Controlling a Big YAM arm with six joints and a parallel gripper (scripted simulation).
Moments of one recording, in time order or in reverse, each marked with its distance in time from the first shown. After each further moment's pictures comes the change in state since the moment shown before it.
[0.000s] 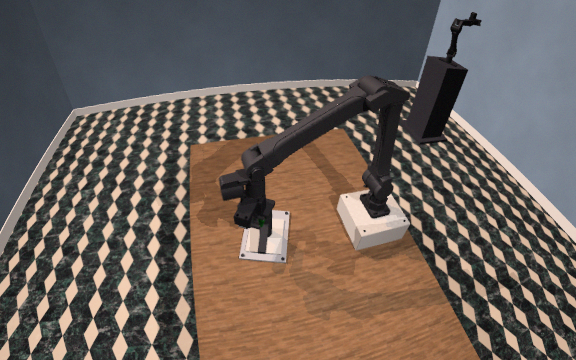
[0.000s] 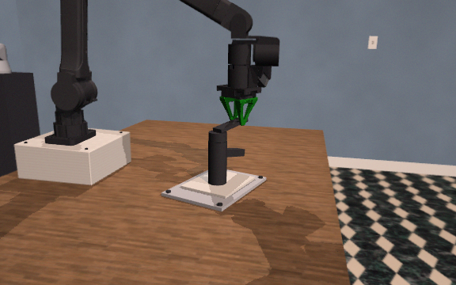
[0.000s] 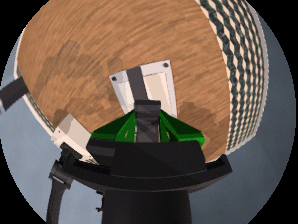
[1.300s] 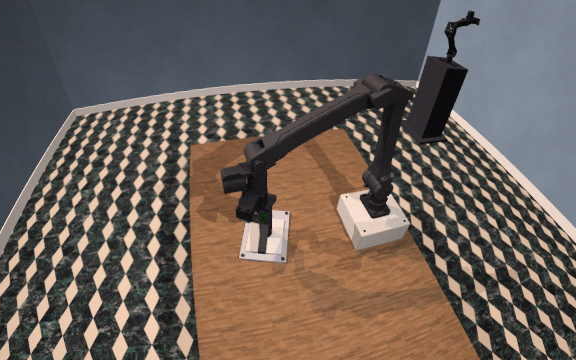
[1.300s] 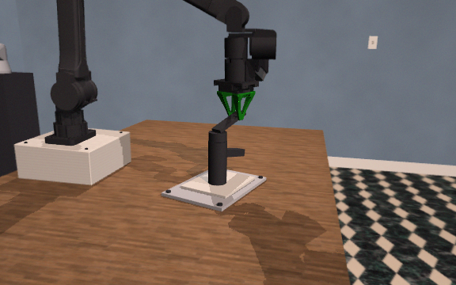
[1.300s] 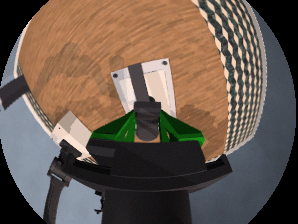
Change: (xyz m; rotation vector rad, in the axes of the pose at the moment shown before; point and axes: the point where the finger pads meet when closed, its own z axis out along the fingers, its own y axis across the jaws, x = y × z) arm 0.008 0.001 -0.015 0.006 -0.019 -0.009
